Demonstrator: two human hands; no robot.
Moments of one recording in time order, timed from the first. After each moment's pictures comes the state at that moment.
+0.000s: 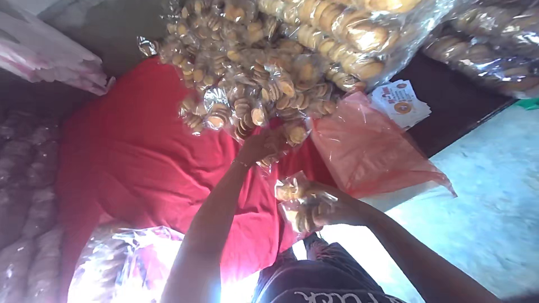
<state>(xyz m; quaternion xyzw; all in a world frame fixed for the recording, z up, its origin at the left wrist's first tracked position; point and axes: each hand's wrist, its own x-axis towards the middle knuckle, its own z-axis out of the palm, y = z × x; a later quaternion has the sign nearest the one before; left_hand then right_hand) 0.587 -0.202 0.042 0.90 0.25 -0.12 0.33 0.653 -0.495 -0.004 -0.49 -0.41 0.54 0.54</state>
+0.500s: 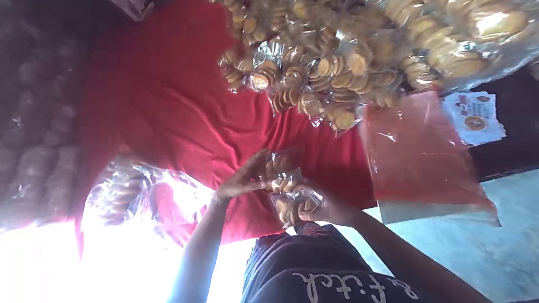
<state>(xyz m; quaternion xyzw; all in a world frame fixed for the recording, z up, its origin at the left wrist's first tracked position) 0.374 -0.234 0.009 0.70 0.15 0.05 0.70 0.584 -0.445 -0.002 -0.51 -0.44 0.60 0.42</state>
